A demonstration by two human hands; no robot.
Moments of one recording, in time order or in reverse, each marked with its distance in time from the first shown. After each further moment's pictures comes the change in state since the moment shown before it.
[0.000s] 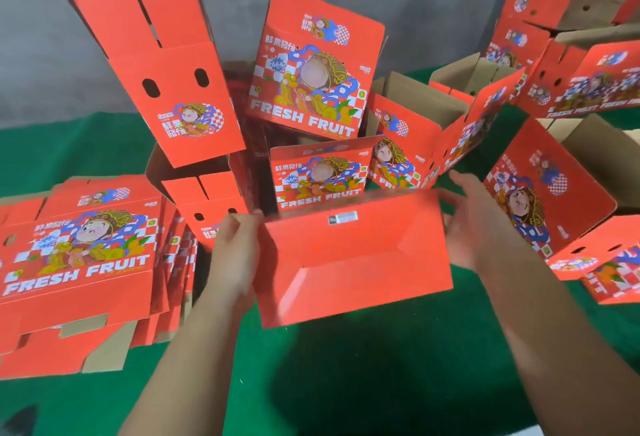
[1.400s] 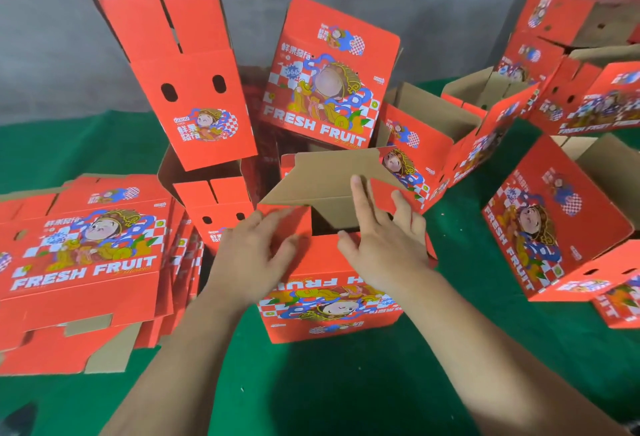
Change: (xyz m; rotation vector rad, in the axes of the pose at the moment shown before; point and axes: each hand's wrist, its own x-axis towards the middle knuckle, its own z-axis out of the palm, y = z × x) left_hand 0.006 0.014 -0.018 1.013 -0.279 0.752; right_hand 0.018 0.088 0.068 -1.838 0.139 -0.753
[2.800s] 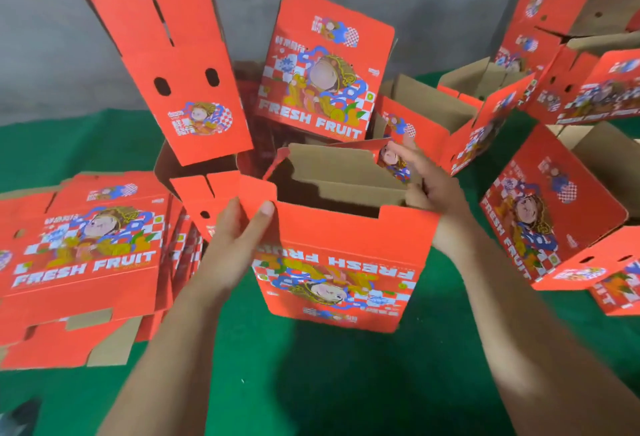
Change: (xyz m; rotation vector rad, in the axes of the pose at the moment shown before) left_hand -0.003 -0.001 -0.002 -0.673 0.036 -0.387; right_hand 0.017 0.052 -0.065 0.862 0.168 -0.145
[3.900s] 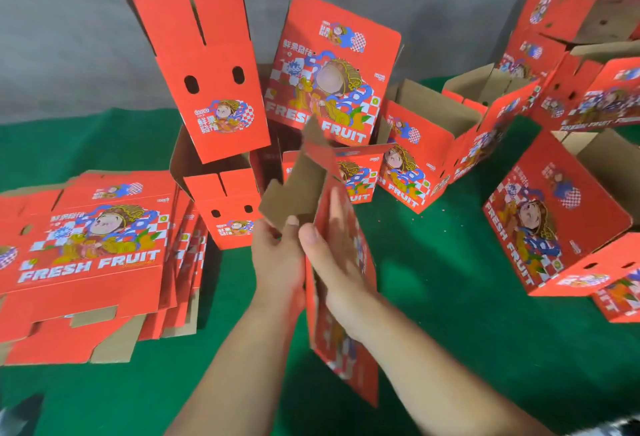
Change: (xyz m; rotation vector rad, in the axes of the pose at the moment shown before) left_hand -0.026 0.031 0.066 -0.446 0.280 -0.296; right_hand -0.069 -0.057 0.129 0.284 -0.129 0.230
